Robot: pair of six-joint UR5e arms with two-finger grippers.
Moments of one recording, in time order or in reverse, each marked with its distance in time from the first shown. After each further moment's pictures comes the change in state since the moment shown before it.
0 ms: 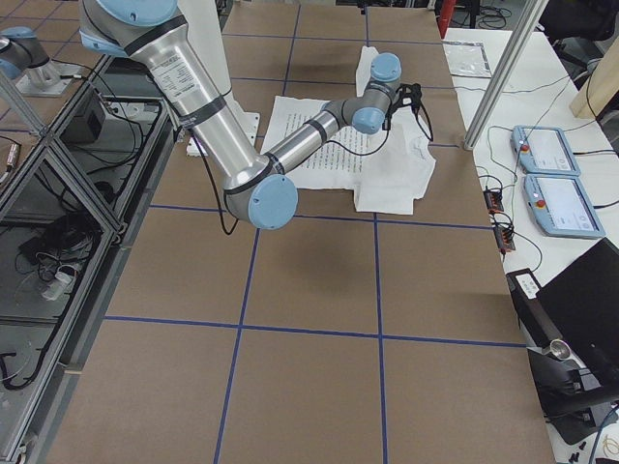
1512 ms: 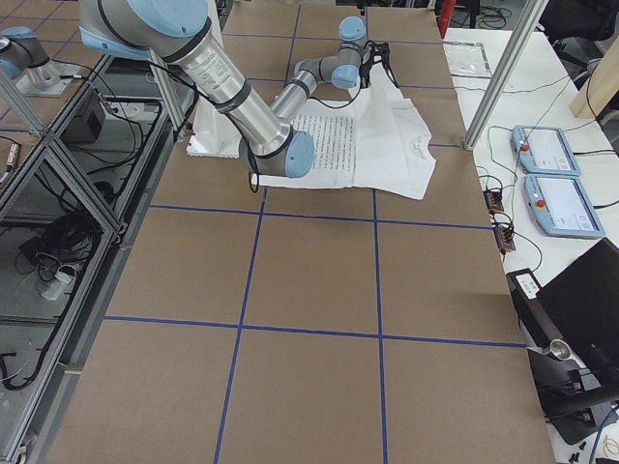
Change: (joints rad) left arm 0.000 -0.005 0.029 -0.002 0.009 0.002; right arm -0.287 0.291 -0.174 -0.051 -0.319 0.066
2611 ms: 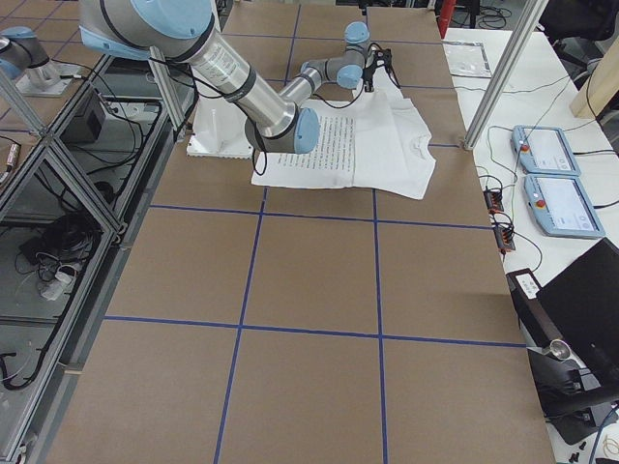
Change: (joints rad) left arm 0.000 -0.024 0.014 0.002 0.000 0.000; right arm -0.039 0.202 -0.393 0.167 -0.123 -0.004
